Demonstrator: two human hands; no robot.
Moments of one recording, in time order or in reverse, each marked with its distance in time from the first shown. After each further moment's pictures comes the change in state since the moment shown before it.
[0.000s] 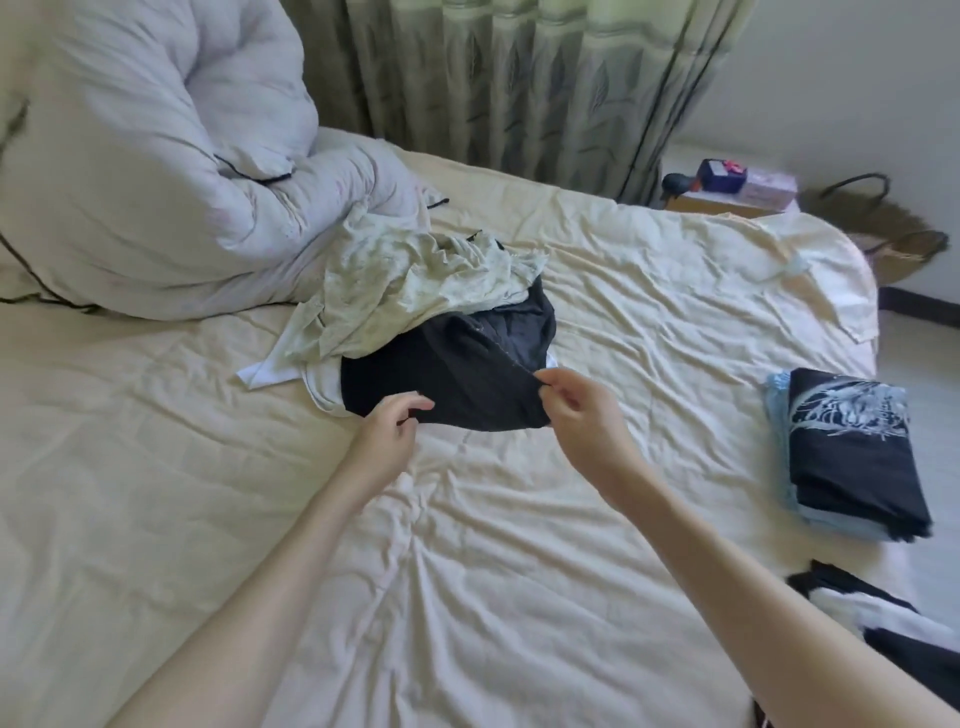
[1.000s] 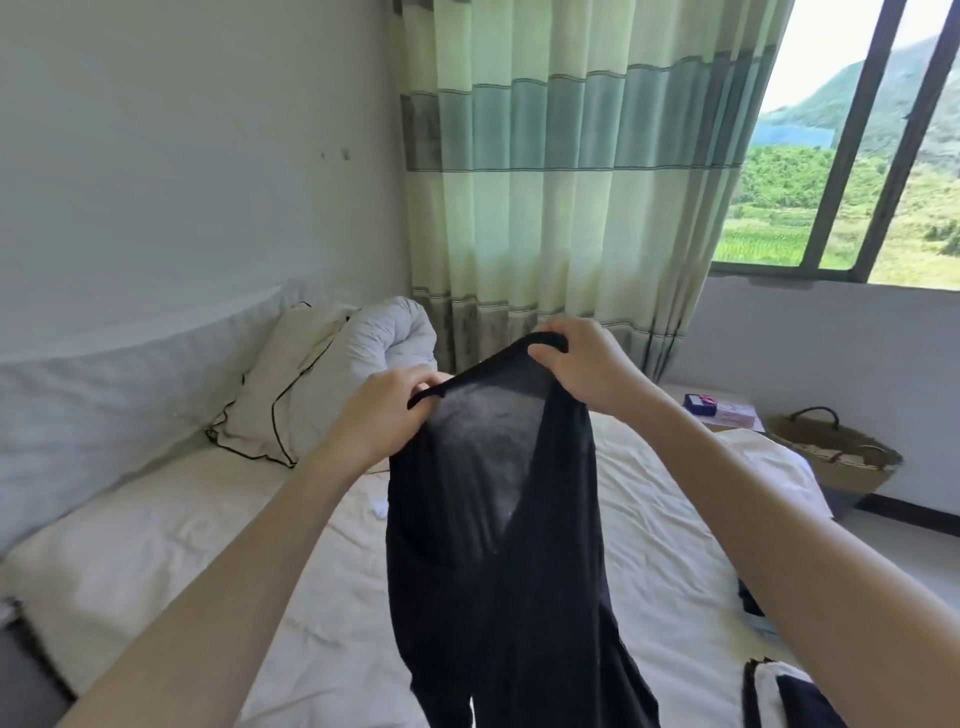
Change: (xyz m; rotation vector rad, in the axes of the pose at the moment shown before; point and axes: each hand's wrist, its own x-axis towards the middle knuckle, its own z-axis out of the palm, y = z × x) left_hand -0.376 0.280 -0.243 0.337 0.406 0.505; right_hand -0.318 -0.315 -0.124 -0.270 0.036 -0.640
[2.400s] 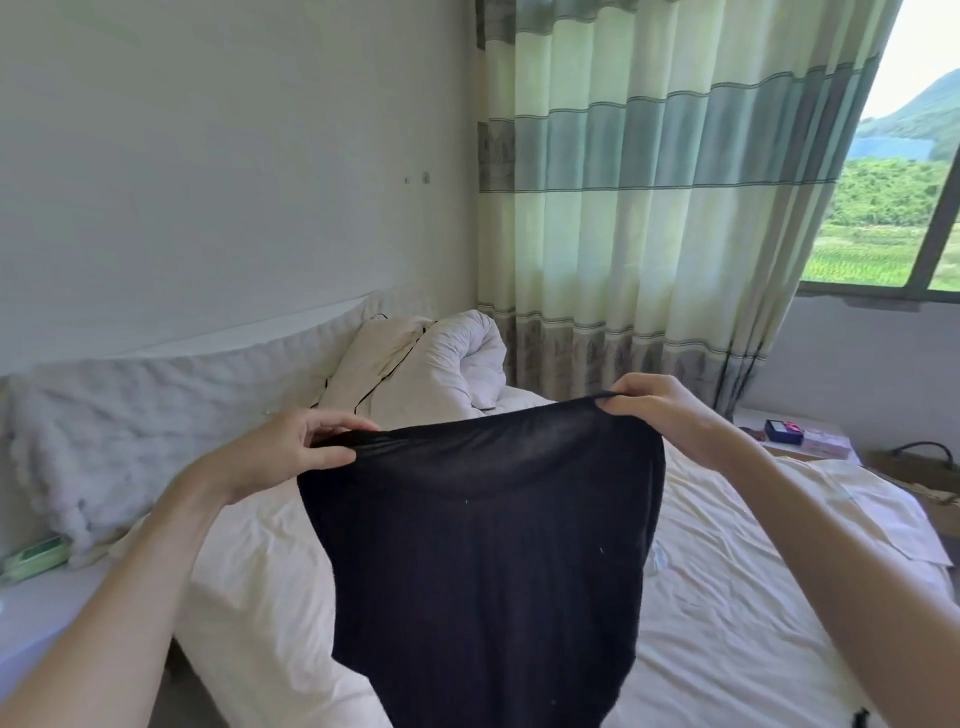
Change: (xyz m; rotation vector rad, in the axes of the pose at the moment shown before) left_hand -0.111 -0.104 -0.149 -0.364 -0.288 -0.325; right_hand -0.021 -0.005 0.053 0.346 -0.196 0.193
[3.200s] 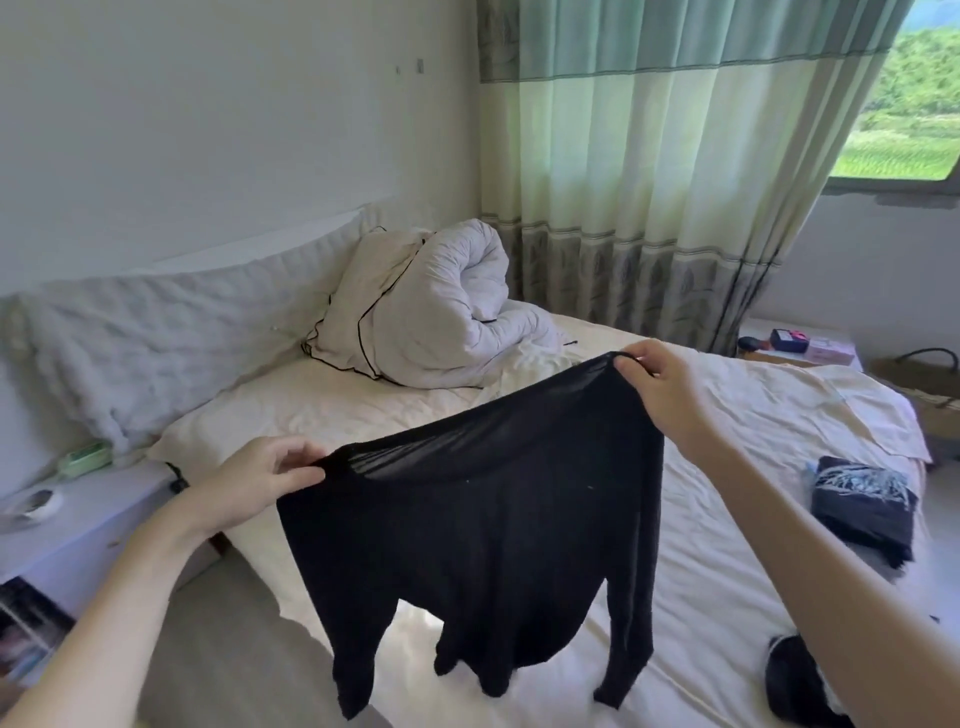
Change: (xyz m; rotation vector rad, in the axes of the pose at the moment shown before) left_hand -0.080 -0.064 0.065 0.079 0.054 -0.173; right_hand -0.063 0.073 0.021 0.047 0.265 -0.089
